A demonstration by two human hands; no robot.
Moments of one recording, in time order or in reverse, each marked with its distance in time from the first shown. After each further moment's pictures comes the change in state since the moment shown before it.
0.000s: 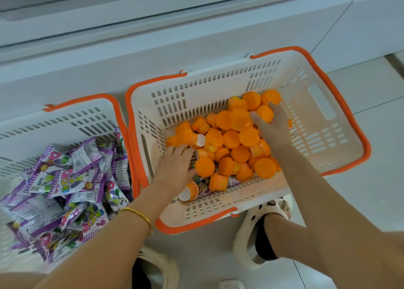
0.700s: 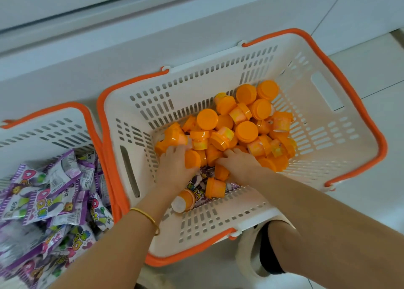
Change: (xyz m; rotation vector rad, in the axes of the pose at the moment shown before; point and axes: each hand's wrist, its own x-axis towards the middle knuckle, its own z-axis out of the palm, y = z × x) left_hand 0.051 0.004 0.036 -0.323 -0.004 -0.174; right_hand -0.008 0.057 0.056 -1.307 -0.824 -0.422
